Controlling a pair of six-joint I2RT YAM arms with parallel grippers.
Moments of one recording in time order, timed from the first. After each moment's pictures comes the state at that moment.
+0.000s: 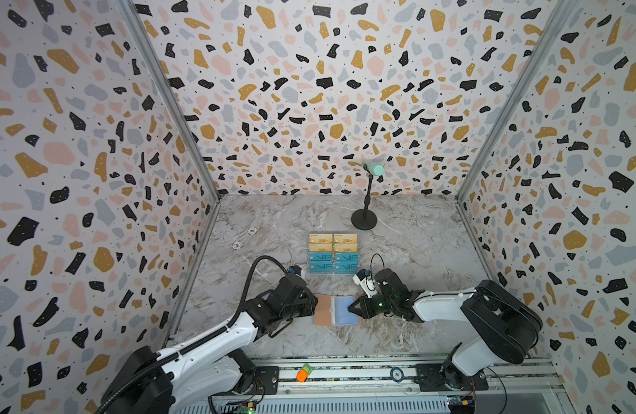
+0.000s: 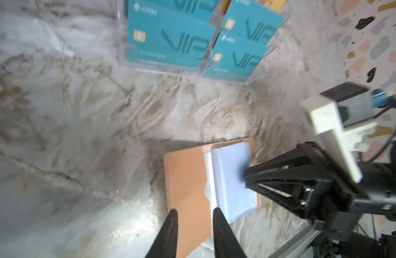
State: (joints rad) left arm -0.73 1.02 0.55 -0.31 0.06 -0.77; right arm 0.75 1.56 0.50 0.26 -0.50 0.47
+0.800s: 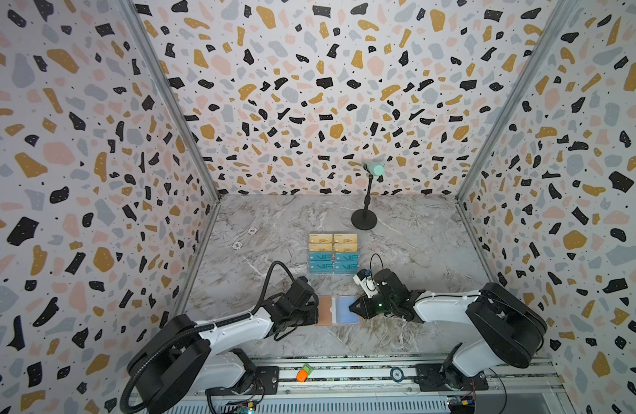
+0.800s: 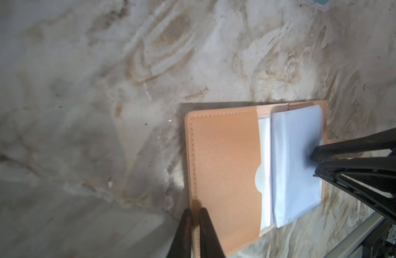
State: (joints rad) left arm -0.76 1.24 0.41 -0.15 0.10 -0.79; right arm 0.77 1.52 0.51 0.19 -0.43 0.45
